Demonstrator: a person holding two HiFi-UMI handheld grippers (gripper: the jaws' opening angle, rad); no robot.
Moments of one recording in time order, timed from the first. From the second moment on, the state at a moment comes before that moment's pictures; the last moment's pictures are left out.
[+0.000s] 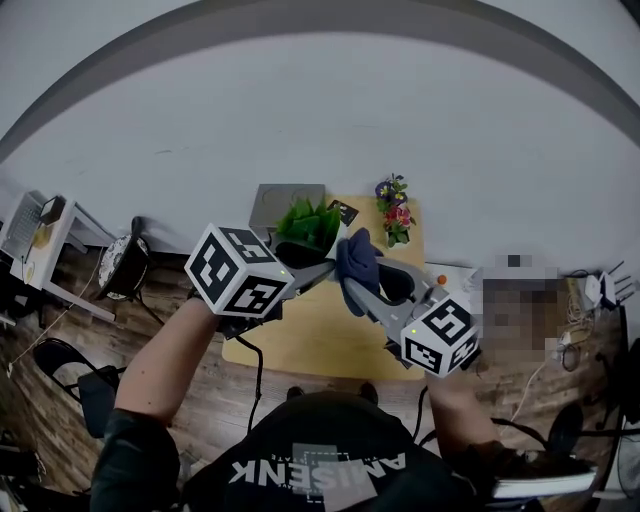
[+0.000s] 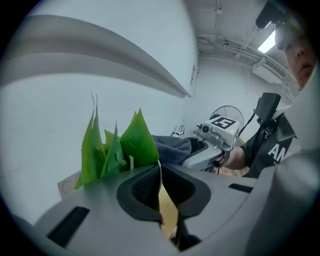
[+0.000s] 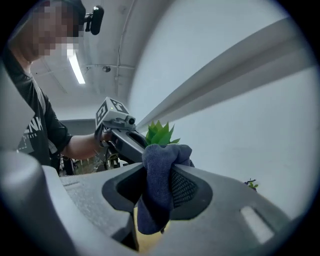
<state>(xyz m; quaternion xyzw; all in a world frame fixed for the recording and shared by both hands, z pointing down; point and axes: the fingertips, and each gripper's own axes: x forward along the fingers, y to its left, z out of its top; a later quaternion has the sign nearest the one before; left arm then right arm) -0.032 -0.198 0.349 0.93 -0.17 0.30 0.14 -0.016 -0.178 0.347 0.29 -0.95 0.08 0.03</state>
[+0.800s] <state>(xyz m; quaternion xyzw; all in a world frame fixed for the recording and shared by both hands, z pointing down) -0.062 -0.205 0.367 0.90 -0.25 0.29 0.21 -0.085 -0.149 0.401 0.27 -0.96 0.08 0.09</state>
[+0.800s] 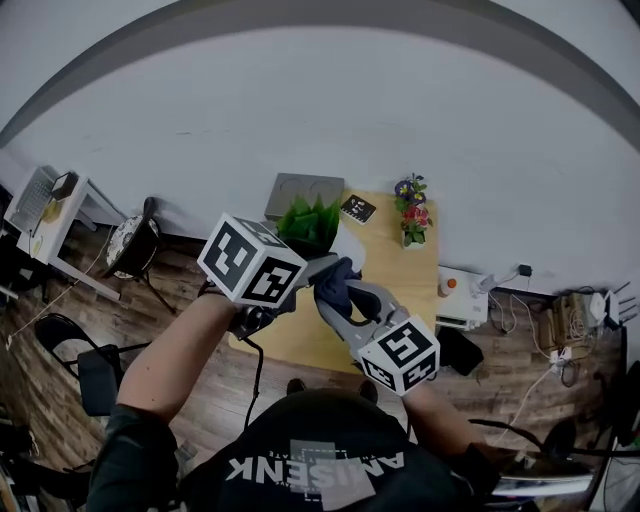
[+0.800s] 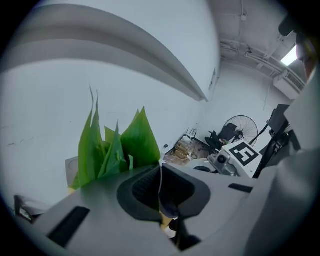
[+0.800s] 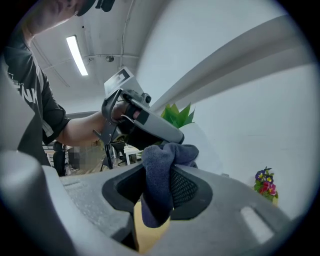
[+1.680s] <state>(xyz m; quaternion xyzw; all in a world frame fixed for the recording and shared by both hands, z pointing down) -0.111 -0.207 0.422 0.87 -0.27 0.39 0.14 -0.035 -0.160 0.399 0.31 -0.94 0.11 0.08</state>
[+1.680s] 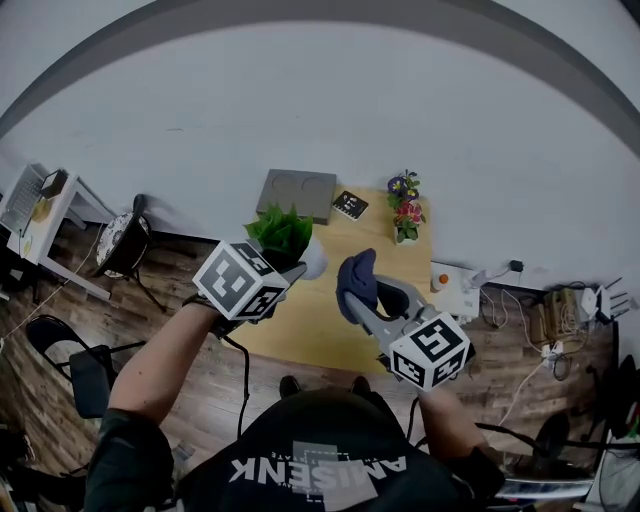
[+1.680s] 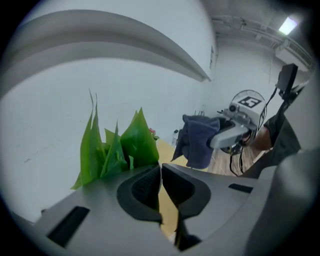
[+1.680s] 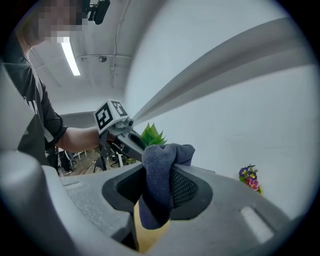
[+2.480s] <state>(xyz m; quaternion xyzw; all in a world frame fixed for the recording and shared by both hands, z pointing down) -0.092 -0.254 0.574 0.83 -0.21 0.51 0.03 0.049 -0.188 0.413 0.42 -0.90 0.14 0.08</state>
